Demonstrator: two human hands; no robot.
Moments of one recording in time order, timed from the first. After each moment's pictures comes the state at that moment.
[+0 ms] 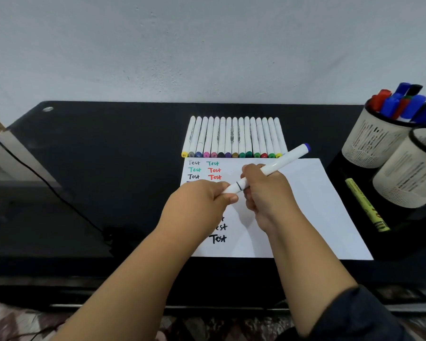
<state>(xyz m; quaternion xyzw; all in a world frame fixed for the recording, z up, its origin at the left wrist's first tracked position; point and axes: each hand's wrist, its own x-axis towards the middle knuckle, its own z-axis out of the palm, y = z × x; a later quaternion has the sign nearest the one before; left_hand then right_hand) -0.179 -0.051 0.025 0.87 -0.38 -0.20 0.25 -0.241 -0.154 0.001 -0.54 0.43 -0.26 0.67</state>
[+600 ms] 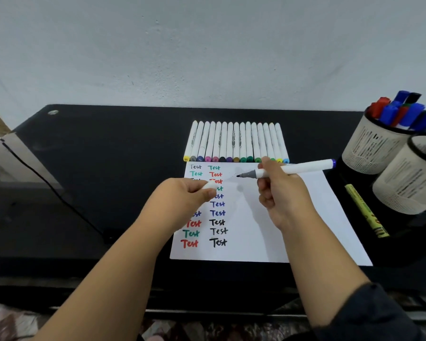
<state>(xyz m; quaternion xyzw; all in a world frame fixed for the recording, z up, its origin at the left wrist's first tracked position) -0.146 -0.042 0.017 0.85 -0.28 -0.26 0.36 -0.251 -0.177 0.003 -0.44 0.42 -0.31 0.73</state>
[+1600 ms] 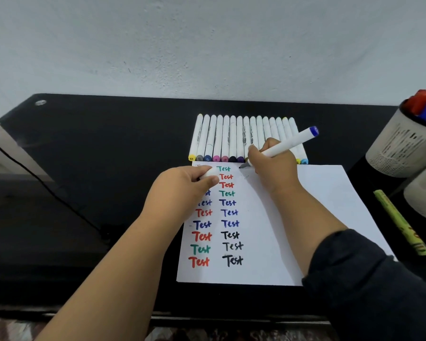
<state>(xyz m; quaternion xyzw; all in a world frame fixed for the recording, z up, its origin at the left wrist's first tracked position) -0.103 -0.068 -0.007 0.87 -0.29 -0.20 0.35 -0.181 -0.223 -0.029 -0.71 0.41 -0.32 0.47</state>
